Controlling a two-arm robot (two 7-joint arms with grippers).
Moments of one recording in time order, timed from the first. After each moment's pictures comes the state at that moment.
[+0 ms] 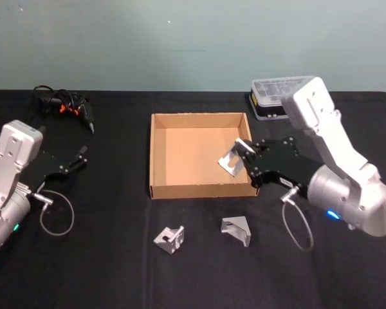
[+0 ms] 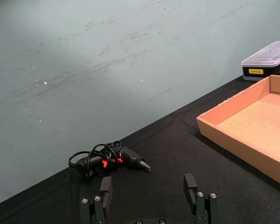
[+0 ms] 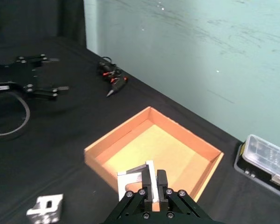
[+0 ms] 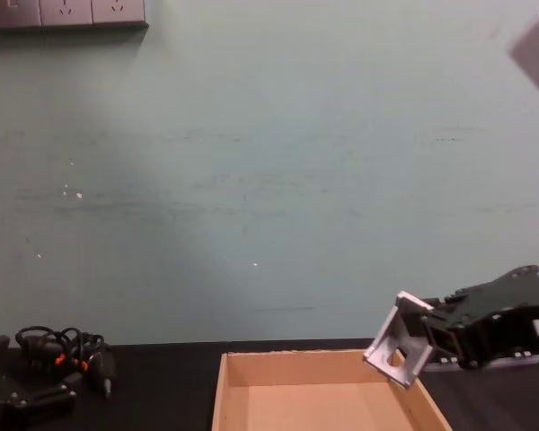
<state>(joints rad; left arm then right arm) -0.20 0.60 0.45 -1.41 -0.25 -0.12 0.03 0.20 0.58 -0.45 -1.90 0.30 0.46 0.19</state>
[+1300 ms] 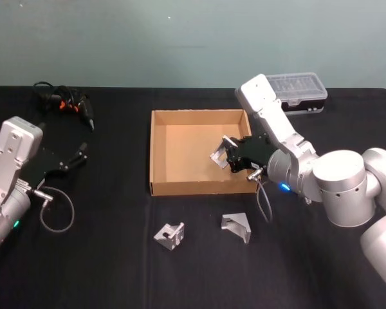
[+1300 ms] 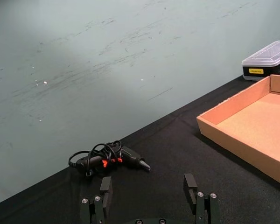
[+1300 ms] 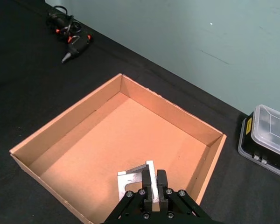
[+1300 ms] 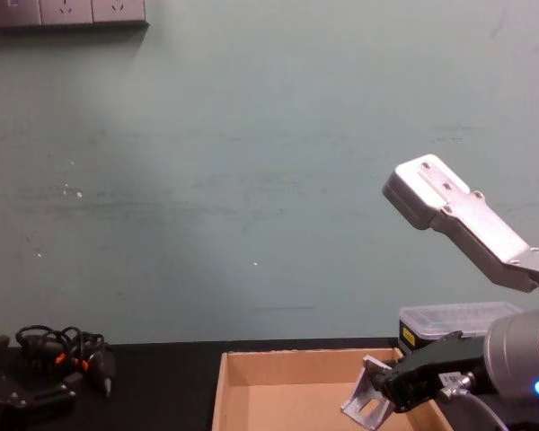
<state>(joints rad) -0.20 0.60 0.45 -1.41 -0.25 -0.12 0.03 0.43 0.32 -0.52 -1.43 0.14 0.49 0.21</state>
